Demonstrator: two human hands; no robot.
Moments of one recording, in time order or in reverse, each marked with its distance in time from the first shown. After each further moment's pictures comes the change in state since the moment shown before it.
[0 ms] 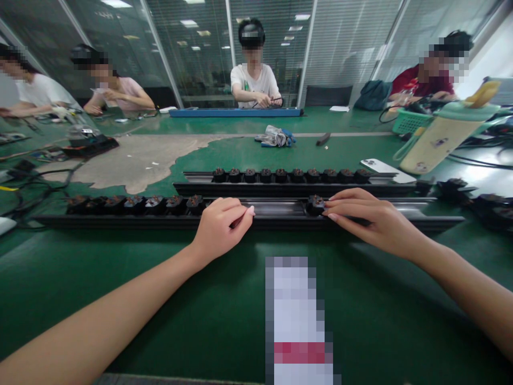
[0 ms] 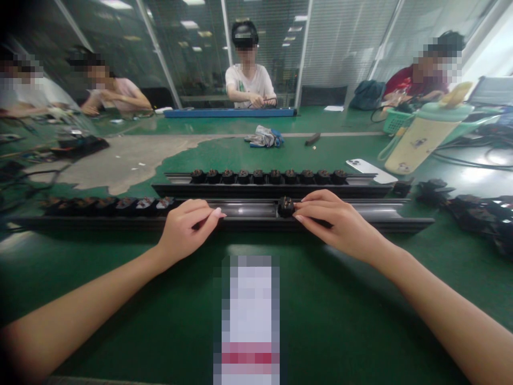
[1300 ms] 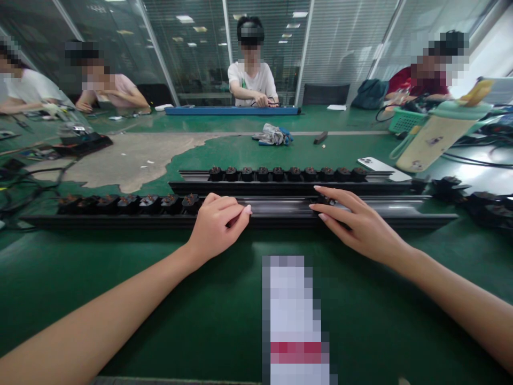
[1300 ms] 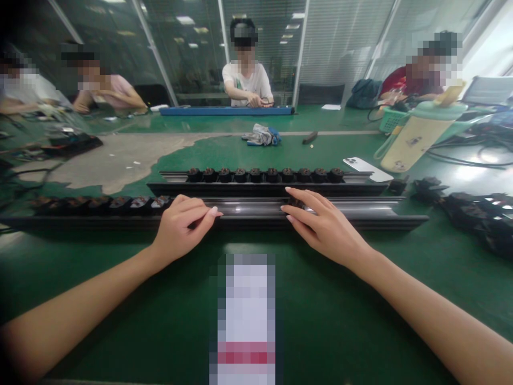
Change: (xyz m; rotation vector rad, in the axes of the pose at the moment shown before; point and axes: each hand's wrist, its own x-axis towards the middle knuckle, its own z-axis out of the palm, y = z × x) left_hand 0.001 -0.001 0.000 0.035 0.000 0.033; right_hand -0.007 -0.008 0.021 -0.188 0.006 -0.002
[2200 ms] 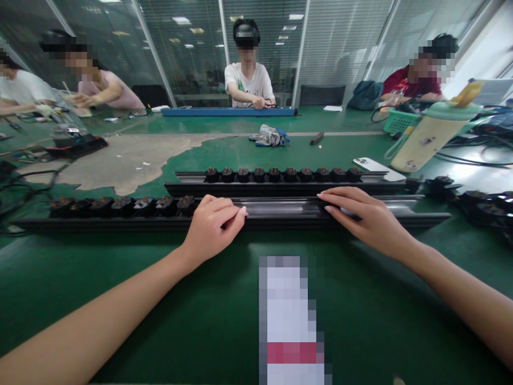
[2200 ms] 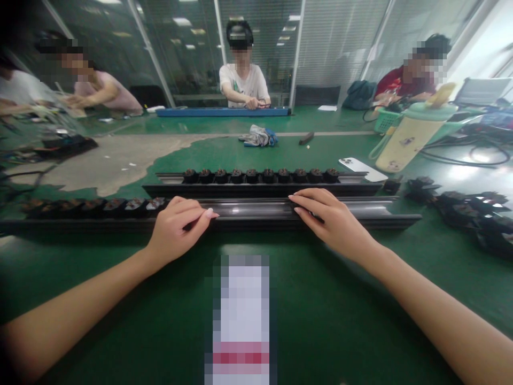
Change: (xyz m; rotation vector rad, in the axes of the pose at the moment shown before) left_hand 0.001 -0.001 -0.001 -0.004 -0.003 0.036; right_hand -0.002 0.013 -0.012 0.054 0.045 0.134
